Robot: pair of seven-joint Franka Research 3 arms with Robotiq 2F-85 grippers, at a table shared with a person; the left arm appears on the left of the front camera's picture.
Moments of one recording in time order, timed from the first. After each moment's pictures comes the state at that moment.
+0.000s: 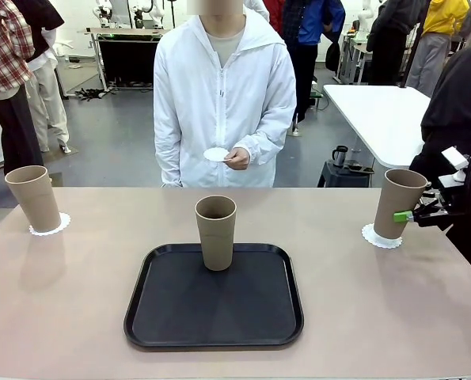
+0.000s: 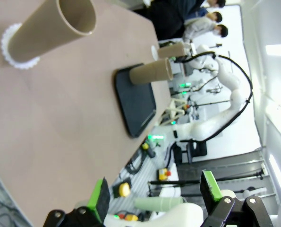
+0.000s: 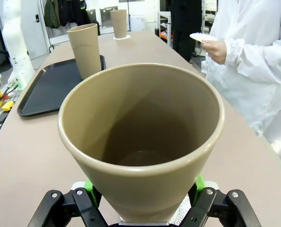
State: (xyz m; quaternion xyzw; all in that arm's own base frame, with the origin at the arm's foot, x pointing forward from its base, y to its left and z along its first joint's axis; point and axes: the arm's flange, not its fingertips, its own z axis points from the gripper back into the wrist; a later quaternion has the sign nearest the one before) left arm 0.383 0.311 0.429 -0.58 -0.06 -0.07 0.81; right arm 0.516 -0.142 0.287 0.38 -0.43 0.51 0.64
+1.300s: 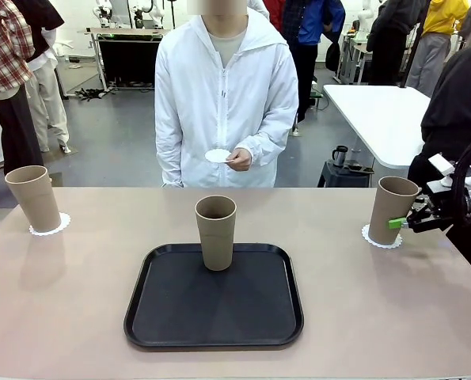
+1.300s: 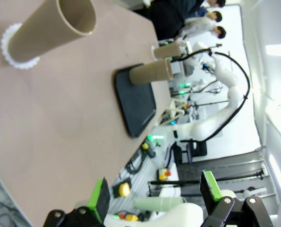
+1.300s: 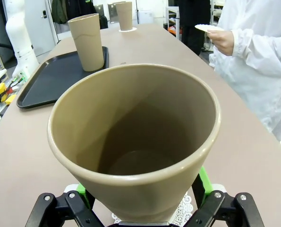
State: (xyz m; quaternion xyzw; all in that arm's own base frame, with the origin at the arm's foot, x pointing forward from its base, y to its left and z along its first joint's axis) left arm 0.383 0.311 0.429 -0.58 -0.06 -0.07 0.81; right arm 0.533 -0.134 0.266 0.39 -0.41 0.52 0.64
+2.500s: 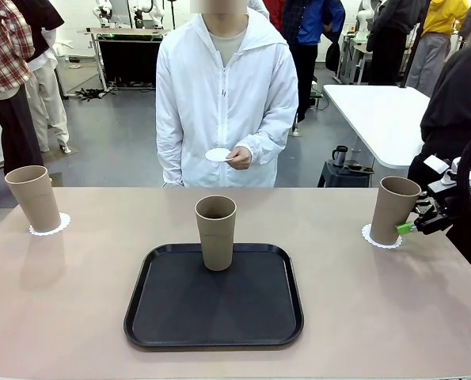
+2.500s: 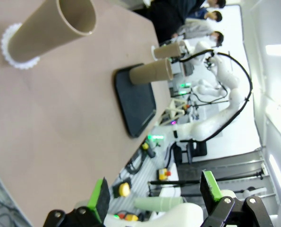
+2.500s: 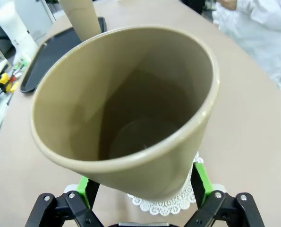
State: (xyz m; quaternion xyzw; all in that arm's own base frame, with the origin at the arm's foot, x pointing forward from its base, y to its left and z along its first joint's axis) left arm 0.383 0.311 0.429 -0.58 -0.06 -0.07 0.81; right arm 0.532 -0.143 0.277 0.36 -0.31 0.52 0.71
